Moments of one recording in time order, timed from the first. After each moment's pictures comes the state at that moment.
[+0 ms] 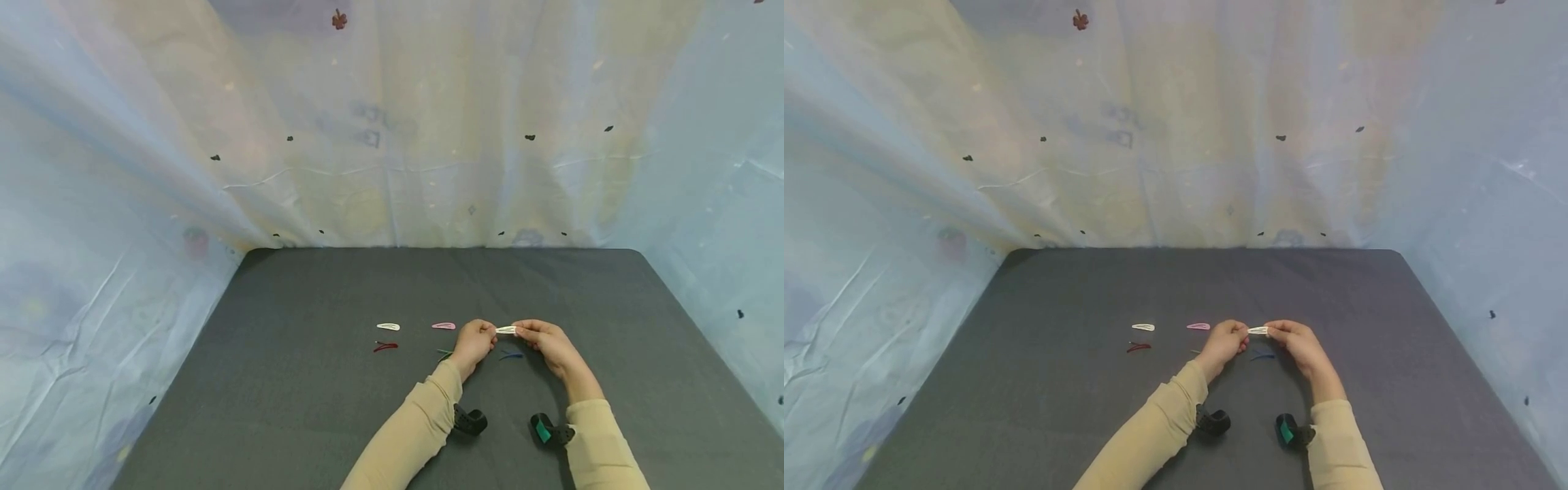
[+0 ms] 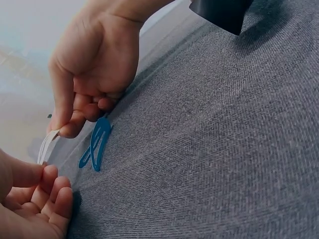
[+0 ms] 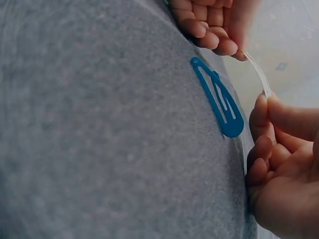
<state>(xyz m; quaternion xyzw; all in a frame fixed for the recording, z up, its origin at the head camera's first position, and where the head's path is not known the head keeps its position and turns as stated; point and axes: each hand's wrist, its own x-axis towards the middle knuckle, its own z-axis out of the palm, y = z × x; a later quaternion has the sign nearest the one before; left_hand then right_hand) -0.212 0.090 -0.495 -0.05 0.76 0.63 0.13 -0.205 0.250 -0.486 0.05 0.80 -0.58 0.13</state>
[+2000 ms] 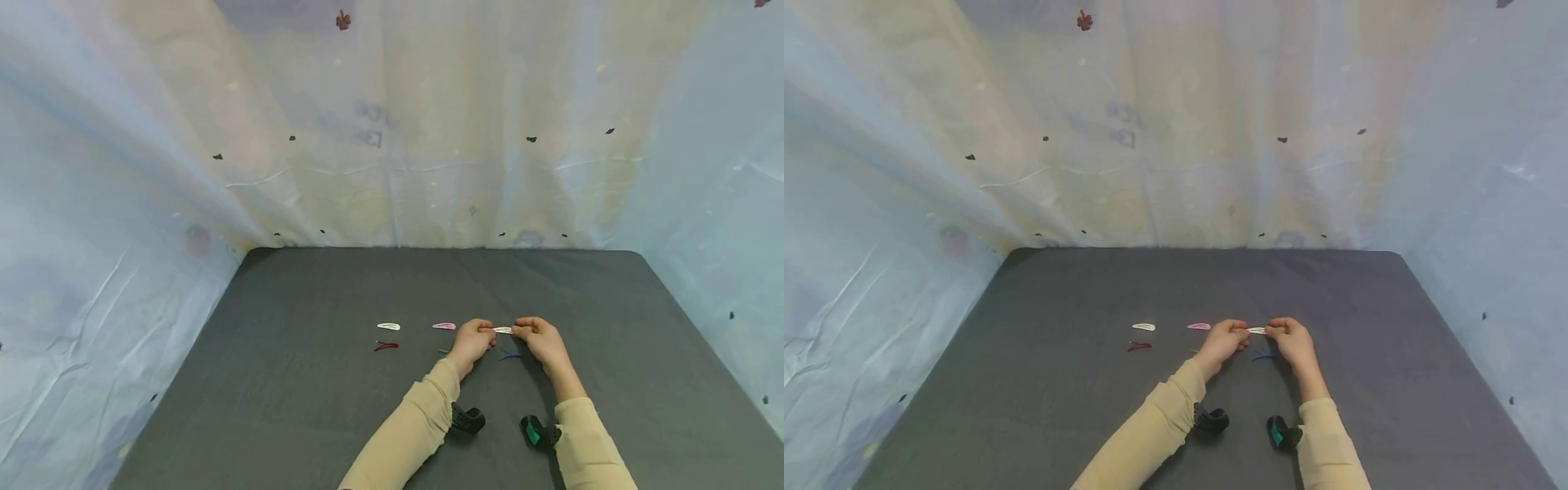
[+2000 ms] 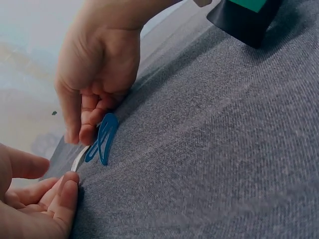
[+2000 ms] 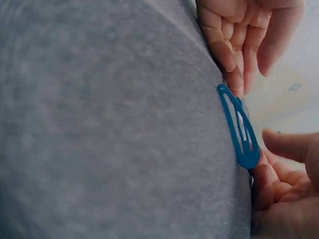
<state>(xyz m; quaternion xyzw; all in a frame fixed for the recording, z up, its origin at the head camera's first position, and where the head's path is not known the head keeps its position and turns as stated) -0.213 0.085 -0.493 -0.05 0.75 0.65 0.14 -0.207 0.232 -0.489 0.10 0.86 -0.50 0.05</state>
